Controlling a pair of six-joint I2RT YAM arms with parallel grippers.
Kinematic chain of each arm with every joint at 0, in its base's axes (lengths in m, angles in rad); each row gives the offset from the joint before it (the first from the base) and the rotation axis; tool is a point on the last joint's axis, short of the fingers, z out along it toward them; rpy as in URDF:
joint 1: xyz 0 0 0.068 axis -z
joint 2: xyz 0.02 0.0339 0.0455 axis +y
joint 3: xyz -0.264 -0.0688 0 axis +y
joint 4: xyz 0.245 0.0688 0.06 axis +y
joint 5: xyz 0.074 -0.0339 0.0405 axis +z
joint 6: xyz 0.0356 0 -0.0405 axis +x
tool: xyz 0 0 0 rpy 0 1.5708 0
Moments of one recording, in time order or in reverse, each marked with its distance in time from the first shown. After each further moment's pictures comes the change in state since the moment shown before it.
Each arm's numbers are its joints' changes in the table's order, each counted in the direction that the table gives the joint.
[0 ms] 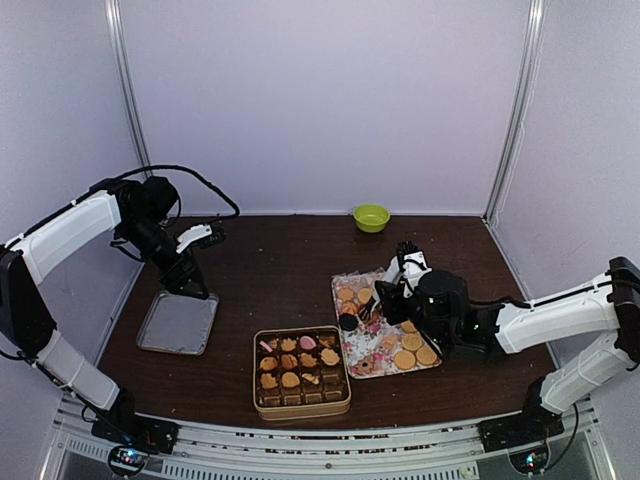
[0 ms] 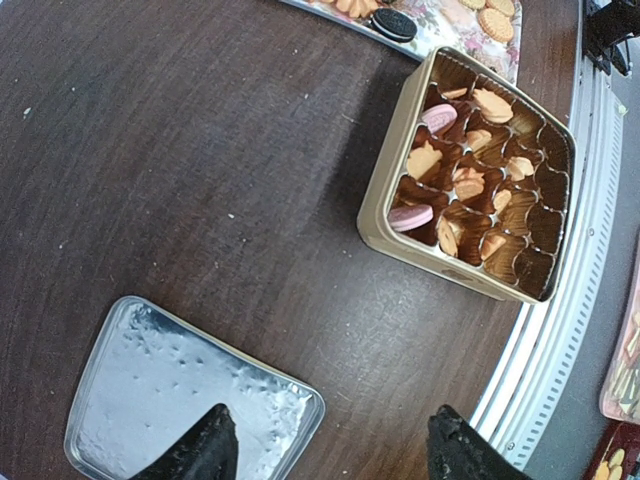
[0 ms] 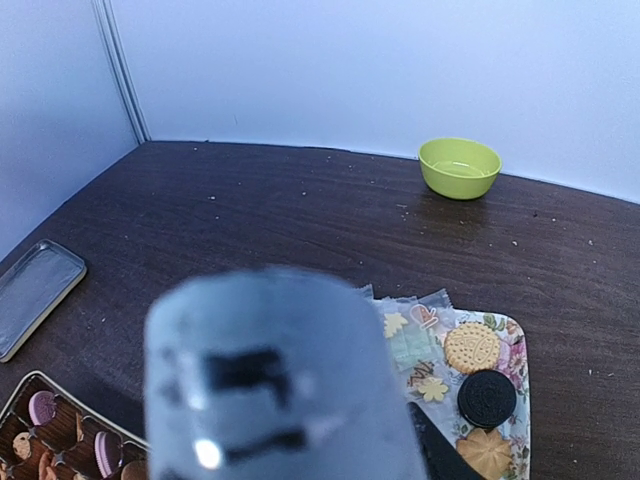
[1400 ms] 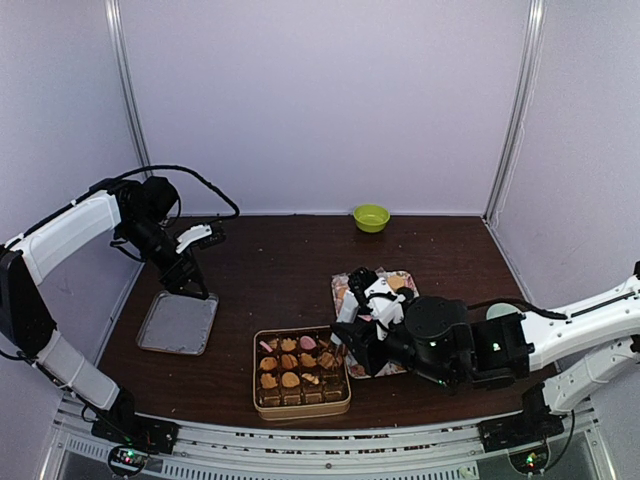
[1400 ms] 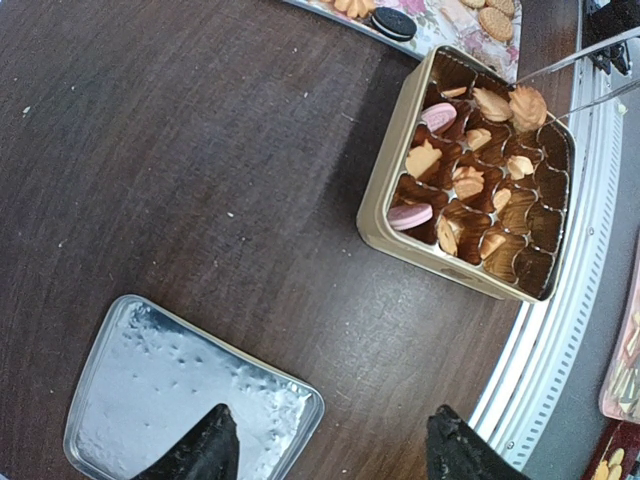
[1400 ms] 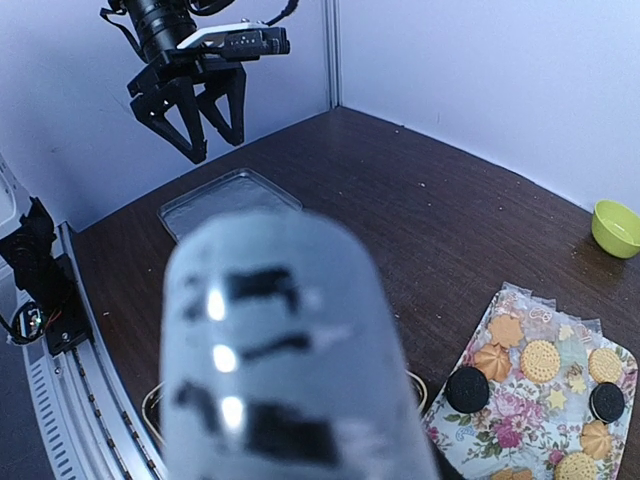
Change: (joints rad) left arm 0.000 0.000 0.000 0.003 0.001 0.000; right arm -0.432 -0.124 -0.222 0.376 -0.019 -0.041
